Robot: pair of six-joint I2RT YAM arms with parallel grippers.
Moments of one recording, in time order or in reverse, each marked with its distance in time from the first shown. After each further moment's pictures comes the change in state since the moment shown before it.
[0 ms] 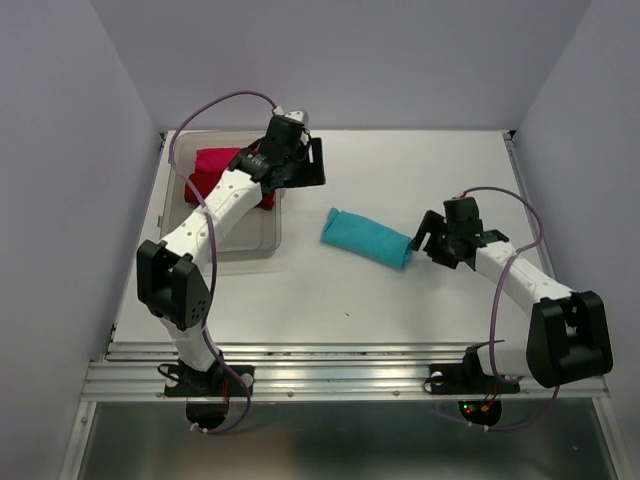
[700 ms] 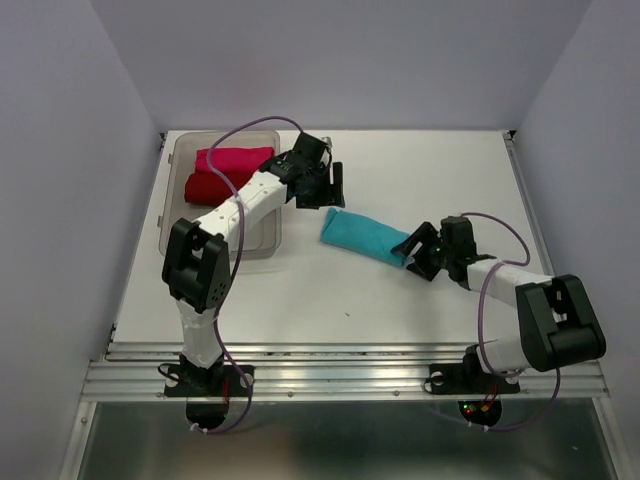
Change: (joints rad) left arm -0.081 0.167 -0.011 0.021 0.160 -0.053; right arm -0.016 0.071 -0.274 0.481 -0.207 0.328
